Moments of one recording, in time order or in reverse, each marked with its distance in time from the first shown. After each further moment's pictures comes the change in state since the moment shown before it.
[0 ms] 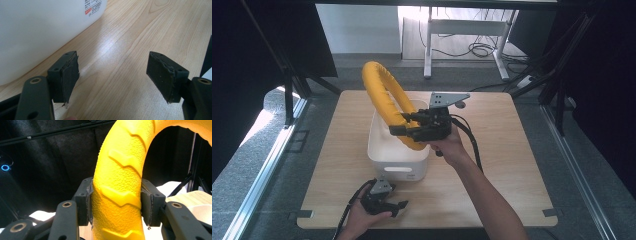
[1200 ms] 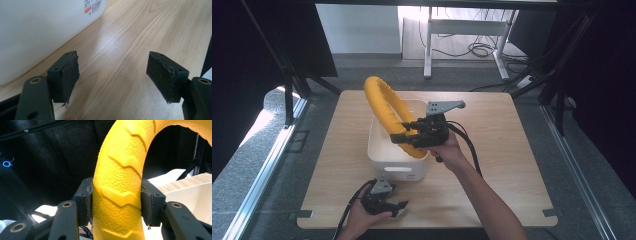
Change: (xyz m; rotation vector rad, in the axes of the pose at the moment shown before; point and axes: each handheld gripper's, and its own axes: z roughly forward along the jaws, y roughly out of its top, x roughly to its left) left arm -0.001 -0.001 0.001 -0.001 -0.003 -0.005; right arm -0.013 -0.029 0.007 0.056 0.014 0.053
